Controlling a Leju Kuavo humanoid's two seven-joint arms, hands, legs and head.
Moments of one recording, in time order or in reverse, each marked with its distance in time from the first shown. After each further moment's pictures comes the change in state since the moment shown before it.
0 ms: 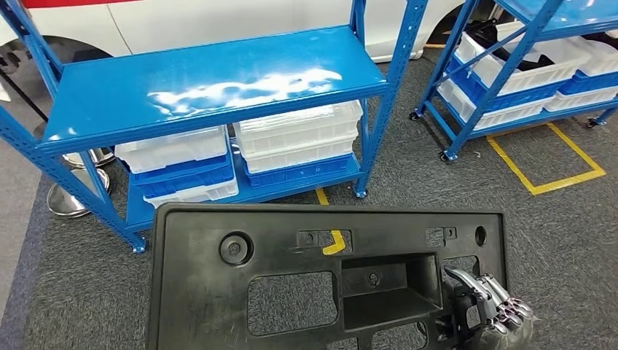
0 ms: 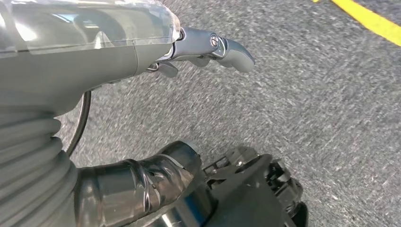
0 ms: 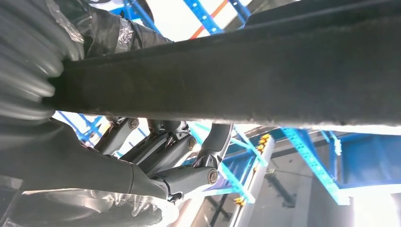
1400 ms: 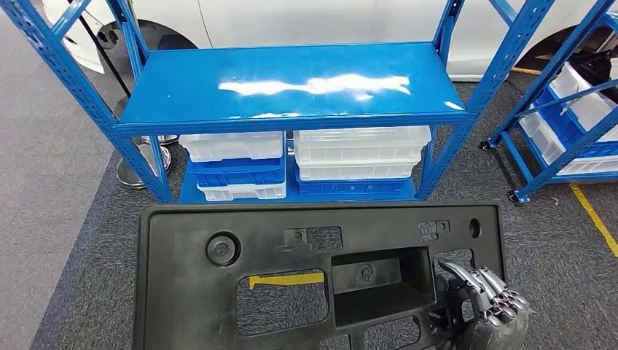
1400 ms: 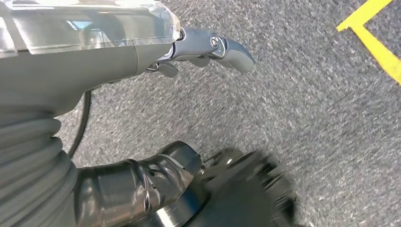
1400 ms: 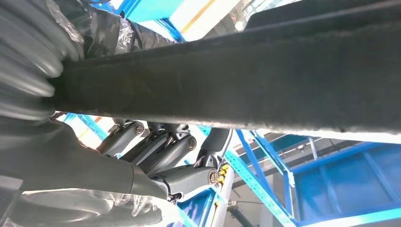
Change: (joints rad) left arm -0.006 0.003 -0.018 0.000 -0.005 0.004 -0.005; right arm -0.026 0.024 0.004 -0.004 0.057 0.001 0.016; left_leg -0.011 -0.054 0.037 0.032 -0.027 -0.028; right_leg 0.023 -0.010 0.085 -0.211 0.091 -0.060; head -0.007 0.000
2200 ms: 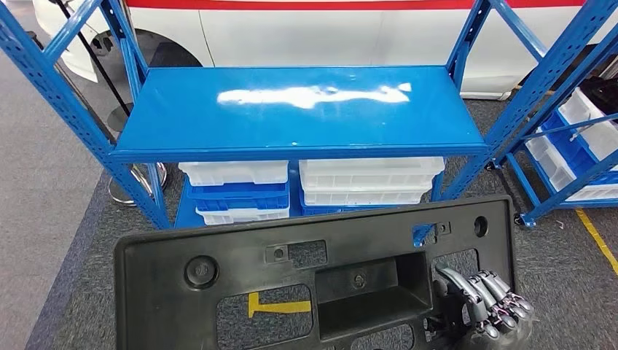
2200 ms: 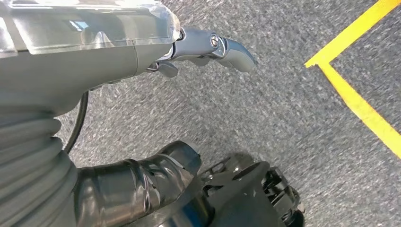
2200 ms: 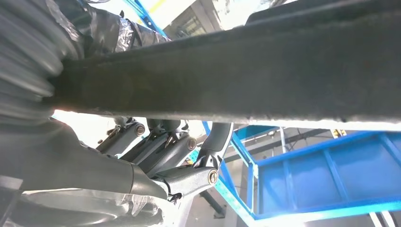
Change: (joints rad) left arm -0.002 -0.003 -0.006 0.000 0.000 -0.008 0.006; right arm -0.012 0.032 -0.039 -0.014 0.032 -0.001 -0.121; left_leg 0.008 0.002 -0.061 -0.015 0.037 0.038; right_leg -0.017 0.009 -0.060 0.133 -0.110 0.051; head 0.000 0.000
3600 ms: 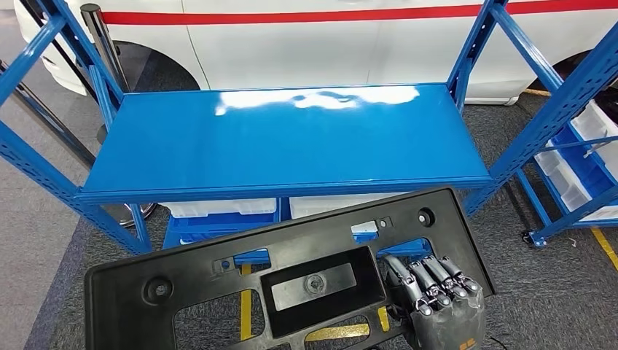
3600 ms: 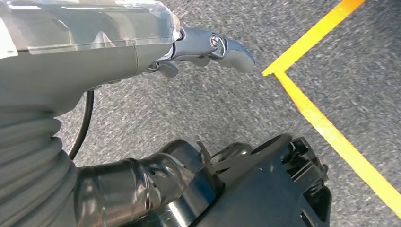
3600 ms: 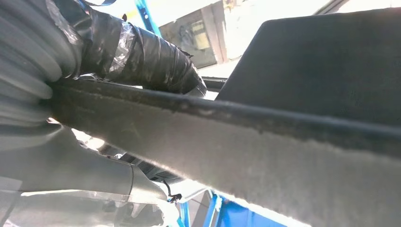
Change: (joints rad) left arm 0.003 -0.004 -0.001 0.000 0.004 -0.002 0.001; right arm -0.127 -0.301 0.294 -0.009 0.528 0.010 0.617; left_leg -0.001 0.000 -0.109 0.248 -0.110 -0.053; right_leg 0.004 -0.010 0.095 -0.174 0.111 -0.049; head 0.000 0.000
